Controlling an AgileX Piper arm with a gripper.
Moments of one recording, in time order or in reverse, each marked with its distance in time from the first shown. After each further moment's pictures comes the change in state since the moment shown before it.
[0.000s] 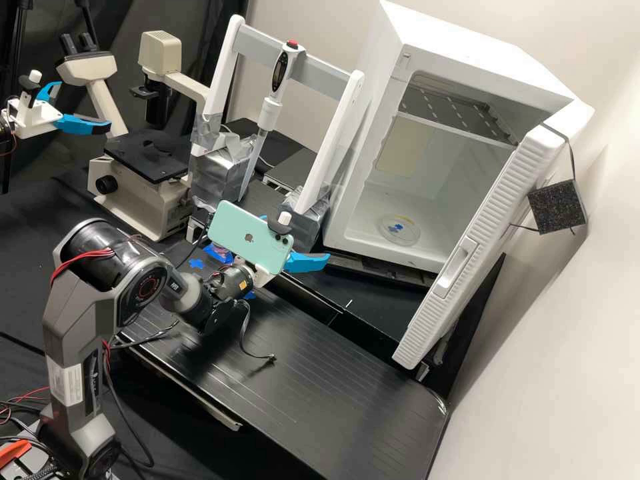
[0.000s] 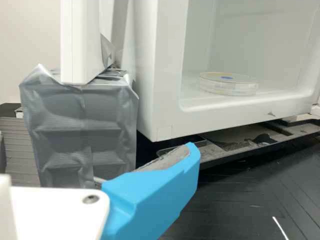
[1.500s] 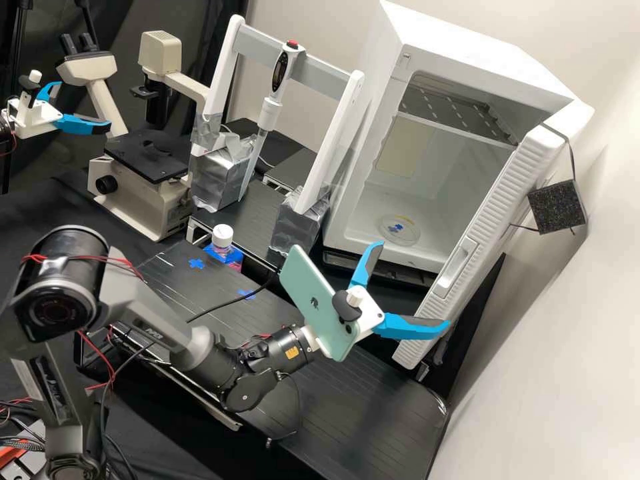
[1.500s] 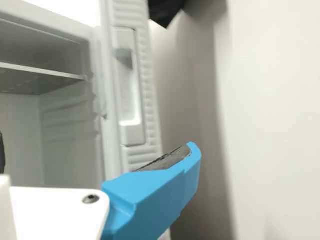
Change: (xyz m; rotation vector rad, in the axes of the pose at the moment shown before) arm -0.095 0.171 0.082 0.051 -0.047 0.595
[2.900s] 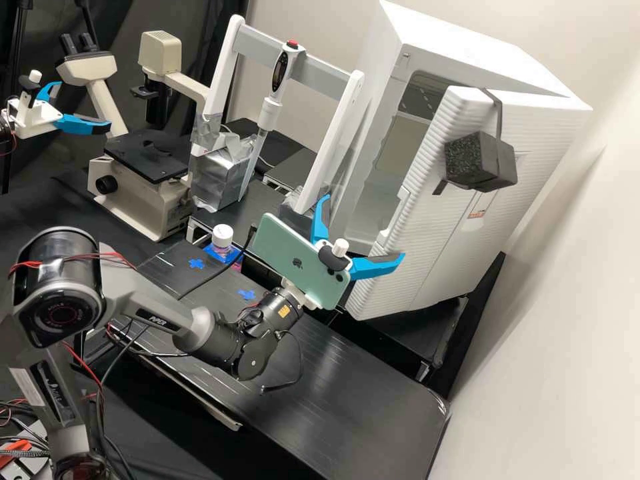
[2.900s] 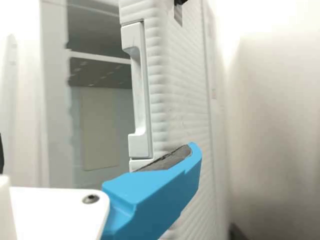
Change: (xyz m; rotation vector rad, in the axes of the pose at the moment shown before) arm 0.006 -0.049 -0.051 0.117 0.224 -0.295
